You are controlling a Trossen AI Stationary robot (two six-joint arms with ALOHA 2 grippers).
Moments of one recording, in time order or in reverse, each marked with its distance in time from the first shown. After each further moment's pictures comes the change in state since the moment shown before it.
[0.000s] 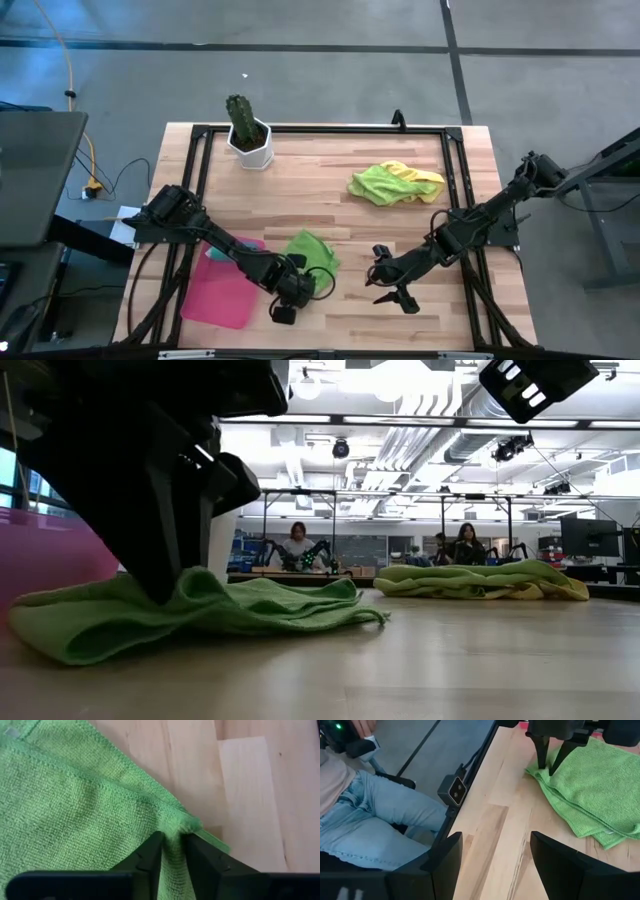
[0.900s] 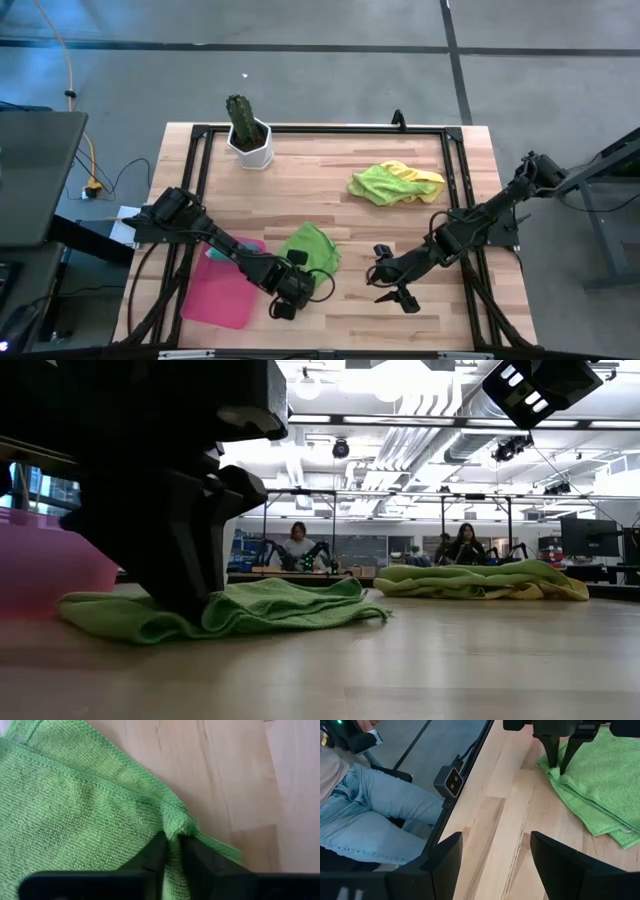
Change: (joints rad) left arm 0.001 0.042 -0.027 0.013 -0.140 0.083; right arm 0.000 0.000 0.000 -0.037 0.000 0.002
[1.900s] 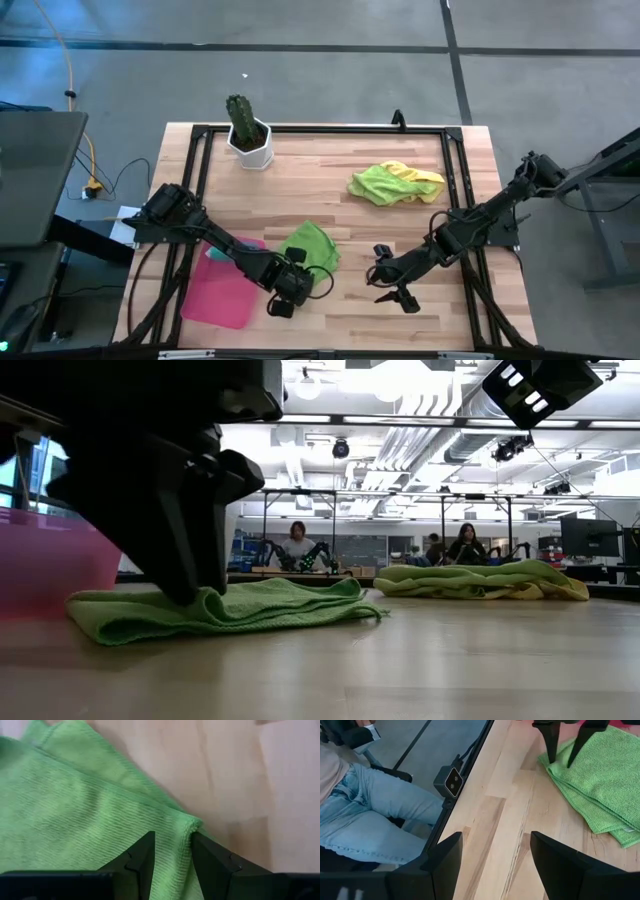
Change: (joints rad) left arm 0.001 -0.058 -0.002 -0.034 0.008 0.009; right arm 0.000 0.000 0.000 -0.001 0.000 -0.002
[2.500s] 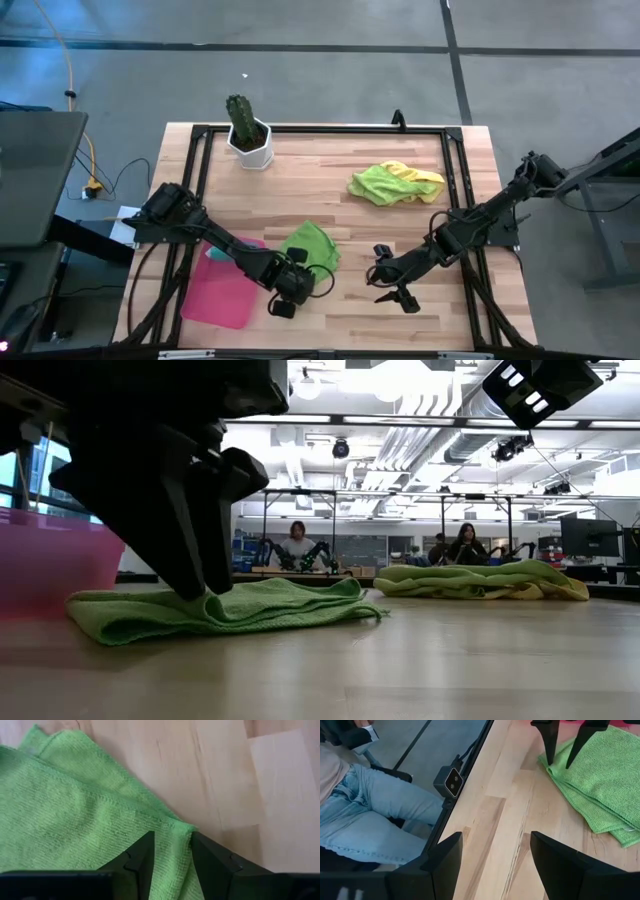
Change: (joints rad) left arm 0.010 -0.003 0.000 0.026 0.024 0.000; right arm 0.000 0.000 0.000 0.000 0.000 0.006
